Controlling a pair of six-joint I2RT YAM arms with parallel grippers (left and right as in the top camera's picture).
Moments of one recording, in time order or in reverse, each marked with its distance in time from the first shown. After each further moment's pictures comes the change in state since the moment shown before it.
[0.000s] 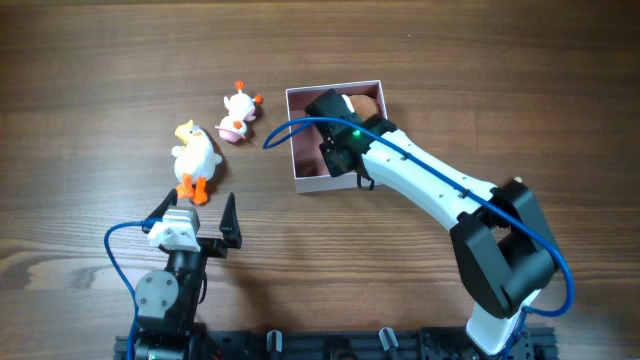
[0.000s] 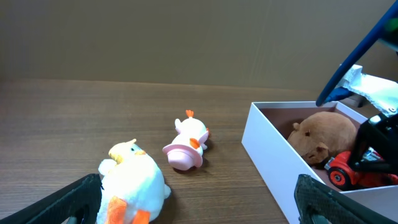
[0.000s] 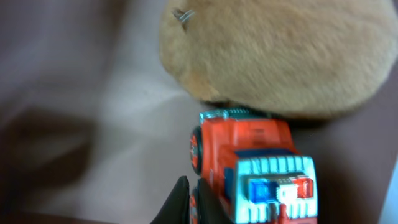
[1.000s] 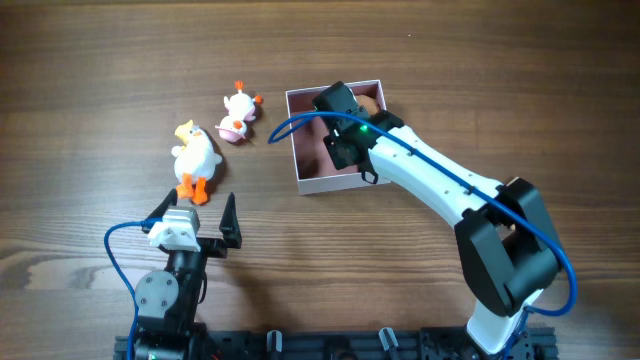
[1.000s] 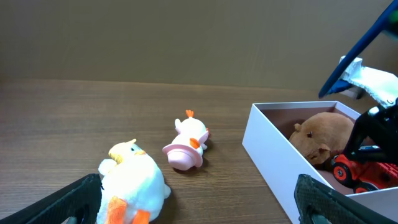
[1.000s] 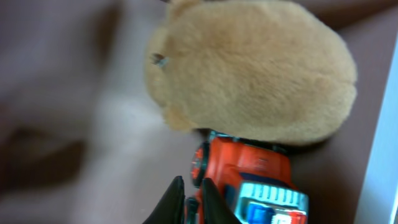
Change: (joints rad) left arm 0.000 0.000 0.000 0.000 0.000 0.000; right arm -0.034 -0.009 0.000 0.045 -0.004 -0.073
